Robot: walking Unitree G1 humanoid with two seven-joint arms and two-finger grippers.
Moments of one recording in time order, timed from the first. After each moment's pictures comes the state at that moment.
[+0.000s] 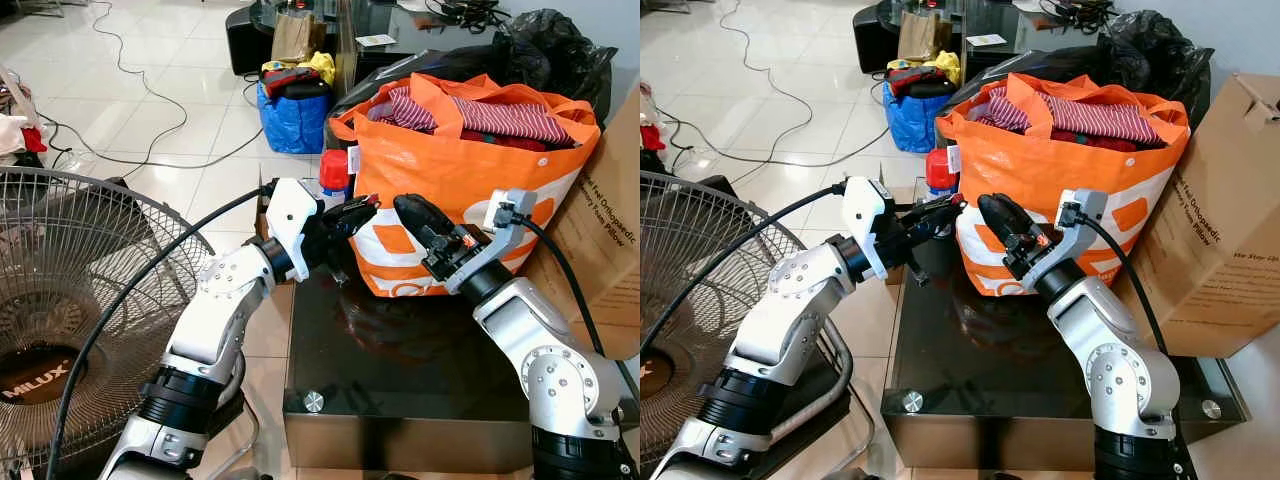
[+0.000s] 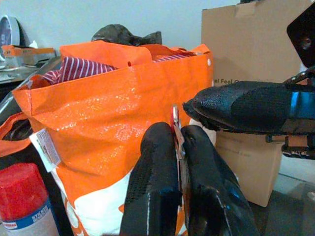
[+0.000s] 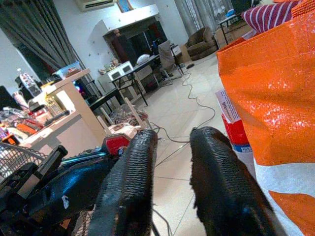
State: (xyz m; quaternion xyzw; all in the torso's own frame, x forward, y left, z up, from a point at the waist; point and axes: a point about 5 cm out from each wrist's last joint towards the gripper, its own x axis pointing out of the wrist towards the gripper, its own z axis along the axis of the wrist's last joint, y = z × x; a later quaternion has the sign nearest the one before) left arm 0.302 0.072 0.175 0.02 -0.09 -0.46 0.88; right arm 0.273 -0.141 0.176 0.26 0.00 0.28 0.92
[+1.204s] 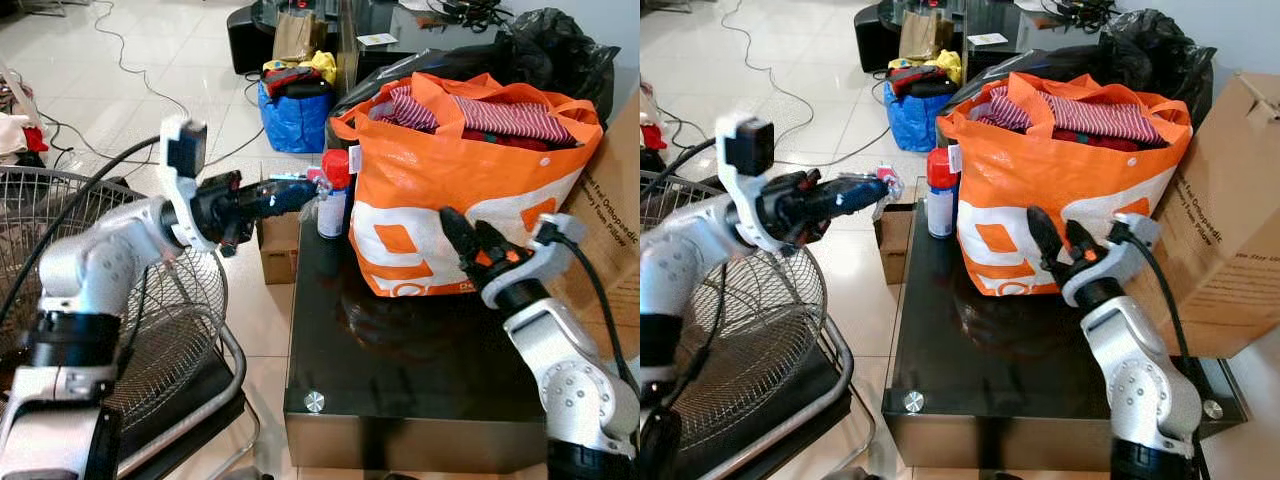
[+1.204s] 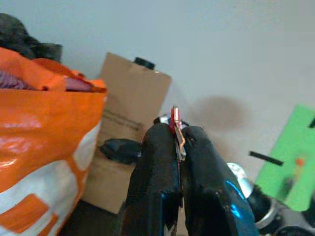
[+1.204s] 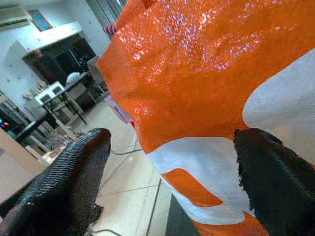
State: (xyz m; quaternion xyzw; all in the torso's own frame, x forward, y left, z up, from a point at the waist) left arm 0.303 0.158 0.232 -0.21 0.01 -0.66 0.72; right arm 0.271 -0.189 0.148 0.29 0.02 0.12 0.95
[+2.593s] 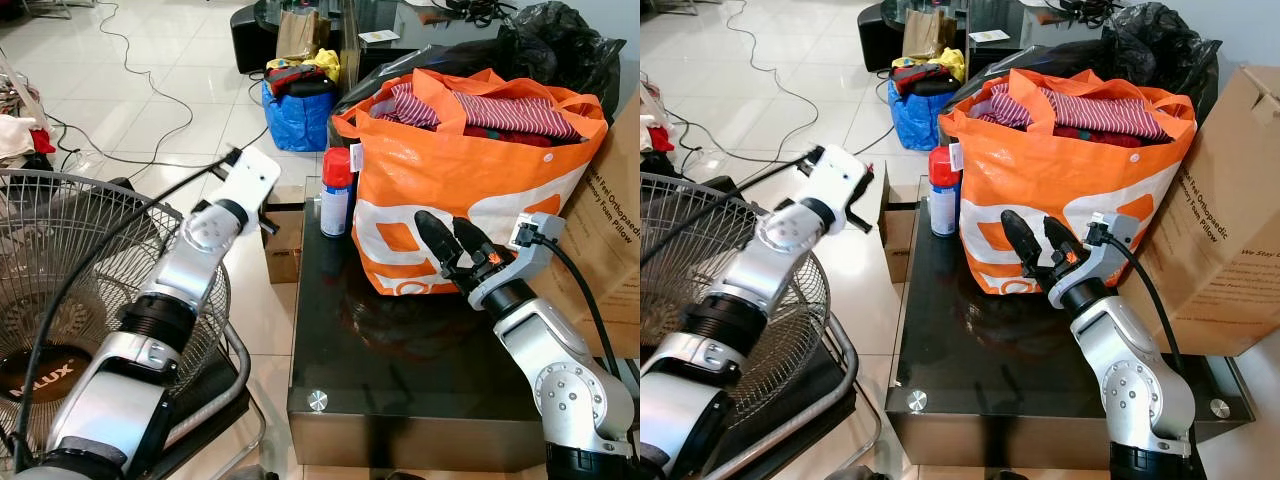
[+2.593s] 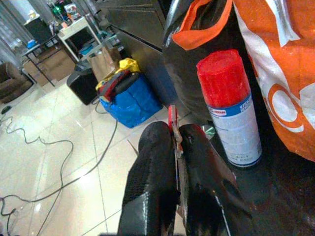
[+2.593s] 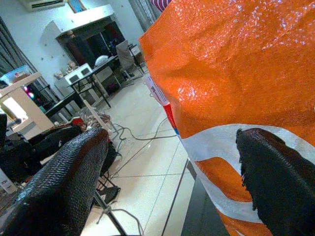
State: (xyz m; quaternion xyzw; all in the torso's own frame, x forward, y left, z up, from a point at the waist) left arm 0.377 0.140 0.163 0.25 0.02 -0.17 0.95; right arm 0.270 -0.172 0.149 0.25 0.02 0.18 0.95
